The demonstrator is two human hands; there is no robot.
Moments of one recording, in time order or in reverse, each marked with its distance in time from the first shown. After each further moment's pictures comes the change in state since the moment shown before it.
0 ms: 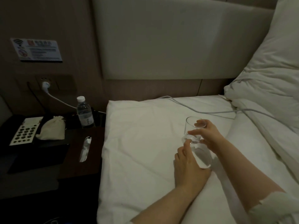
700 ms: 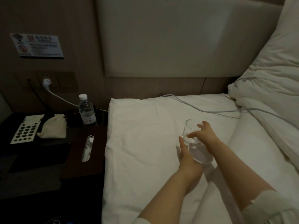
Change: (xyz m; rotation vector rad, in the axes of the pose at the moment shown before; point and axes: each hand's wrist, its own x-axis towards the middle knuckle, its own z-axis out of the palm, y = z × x) left_hand 0.018 0.003 -0.019 -0.784 -0.301 -0.448; right_hand 0.014 0.015 0.028 -0.143 0.041 0.068
